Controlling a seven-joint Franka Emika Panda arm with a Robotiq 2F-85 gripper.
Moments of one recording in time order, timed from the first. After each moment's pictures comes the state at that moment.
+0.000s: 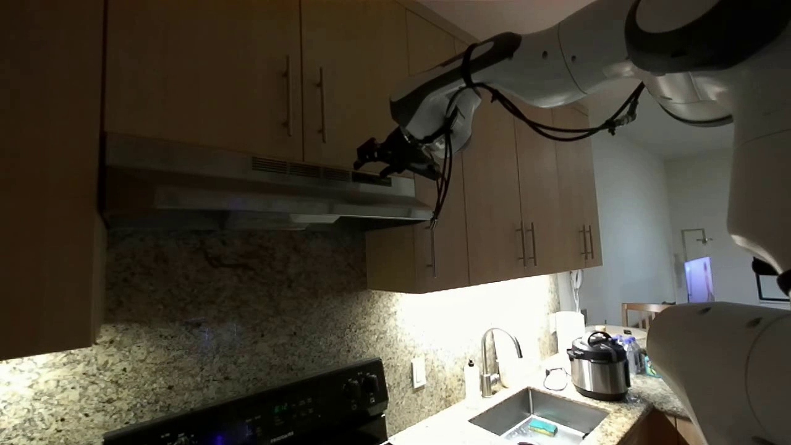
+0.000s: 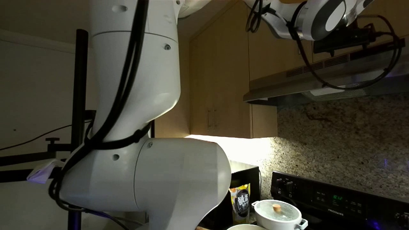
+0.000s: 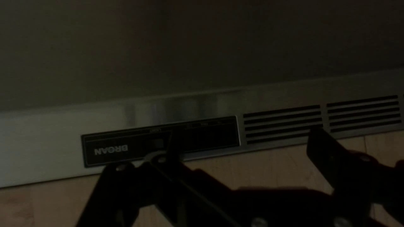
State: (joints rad) arm 0.89 -0.23 -0.95 -1.80 0.31 2.84 -0.40
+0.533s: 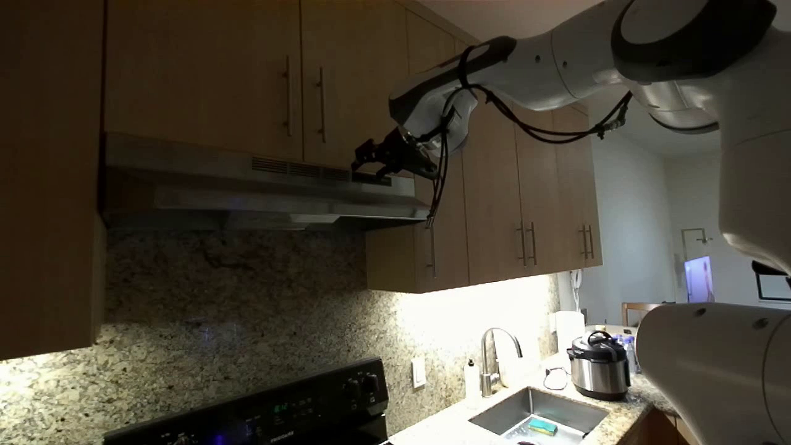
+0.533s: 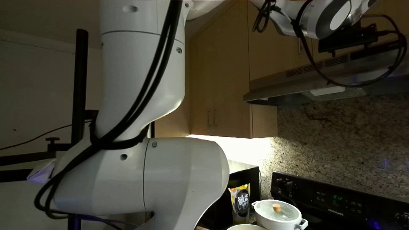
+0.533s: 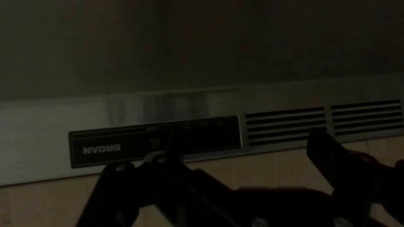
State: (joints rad) arm 1.11 -0.22 -1.16 -1.73 0.33 2.80 -0.47
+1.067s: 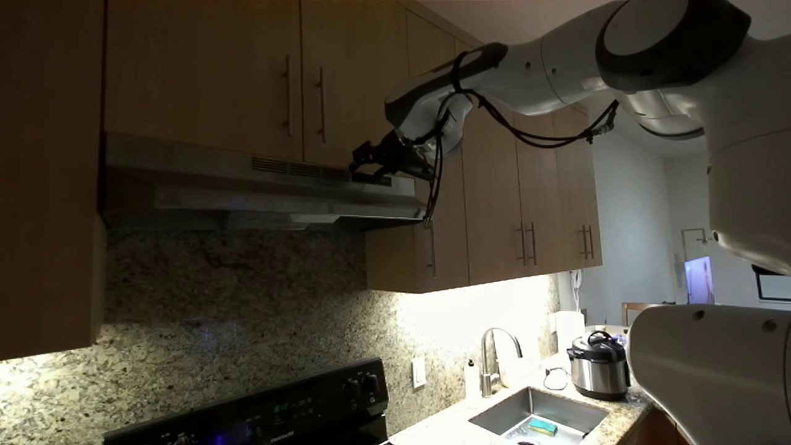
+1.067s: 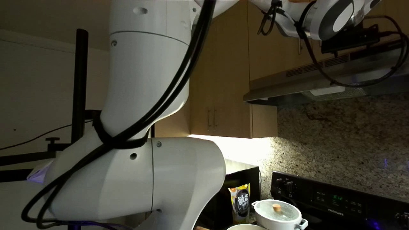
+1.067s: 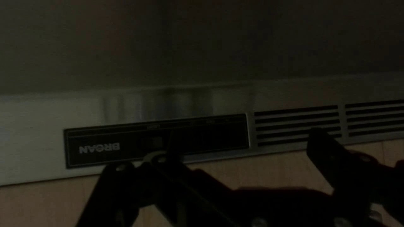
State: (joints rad) arm 1.32 -0.21 -1.37 -1.67 0.33 2.80 -0.48
